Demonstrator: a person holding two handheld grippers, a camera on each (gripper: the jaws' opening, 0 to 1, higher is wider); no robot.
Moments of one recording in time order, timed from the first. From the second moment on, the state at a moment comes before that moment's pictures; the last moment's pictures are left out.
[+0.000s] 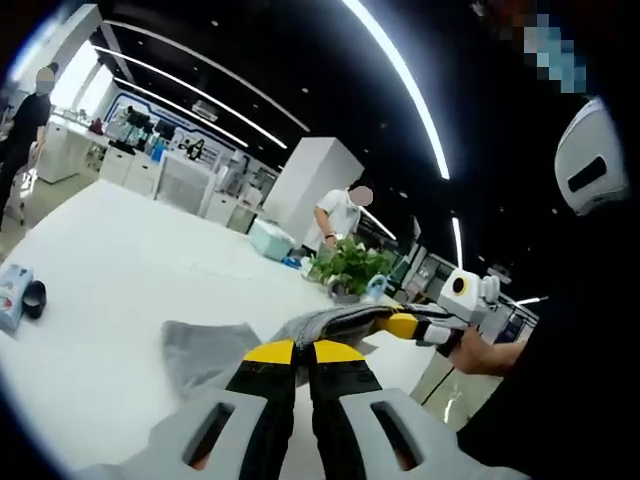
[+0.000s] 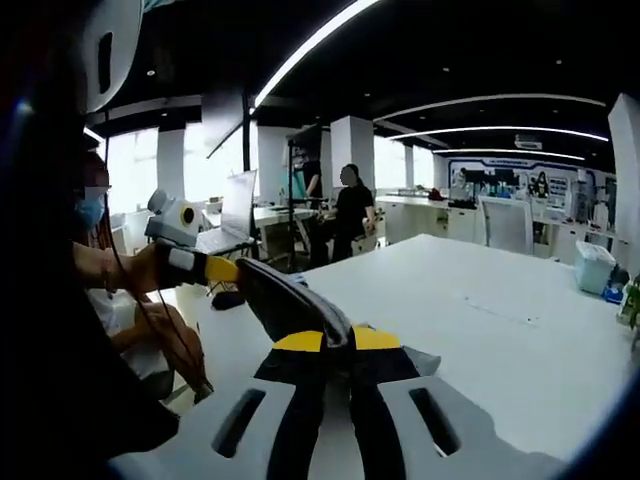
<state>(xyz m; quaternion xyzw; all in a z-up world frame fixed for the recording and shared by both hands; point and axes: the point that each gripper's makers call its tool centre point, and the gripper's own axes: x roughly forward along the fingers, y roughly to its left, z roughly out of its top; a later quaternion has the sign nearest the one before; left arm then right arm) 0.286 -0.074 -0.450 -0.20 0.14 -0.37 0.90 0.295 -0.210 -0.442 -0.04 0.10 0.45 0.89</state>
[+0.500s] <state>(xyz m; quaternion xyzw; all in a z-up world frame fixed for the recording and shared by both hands) 0.281 -0.075 -0.454 -0.17 0.17 -0.39 0.89 0.292 -0.208 -0.450 0.00 0.15 0.50 0.85</state>
